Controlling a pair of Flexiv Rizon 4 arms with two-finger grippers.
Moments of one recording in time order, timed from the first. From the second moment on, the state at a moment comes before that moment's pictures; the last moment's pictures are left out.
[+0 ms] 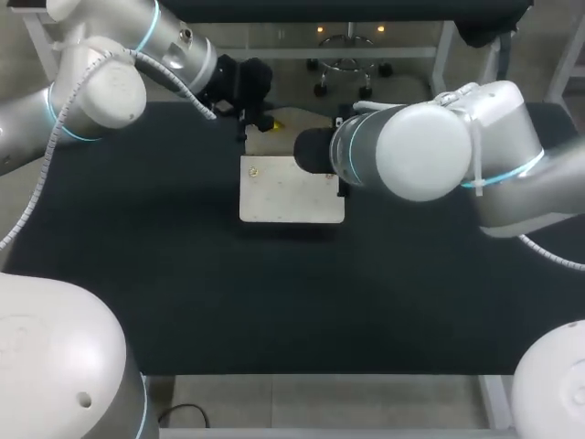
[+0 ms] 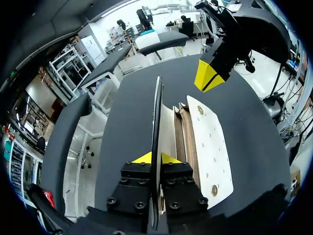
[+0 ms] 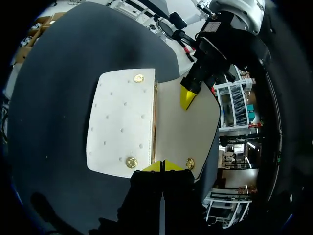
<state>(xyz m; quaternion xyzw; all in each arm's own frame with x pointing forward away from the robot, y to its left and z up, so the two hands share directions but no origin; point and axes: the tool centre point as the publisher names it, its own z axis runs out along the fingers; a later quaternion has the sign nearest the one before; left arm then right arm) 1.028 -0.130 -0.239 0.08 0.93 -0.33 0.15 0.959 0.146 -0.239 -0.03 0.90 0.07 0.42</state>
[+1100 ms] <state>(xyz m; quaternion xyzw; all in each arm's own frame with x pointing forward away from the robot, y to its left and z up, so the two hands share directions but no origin) 1.015 -0.129 -0.225 0.08 0.92 -0.34 0.16 0.991 0.159 -0.265 -0.01 0.92 0.03 0.40</state>
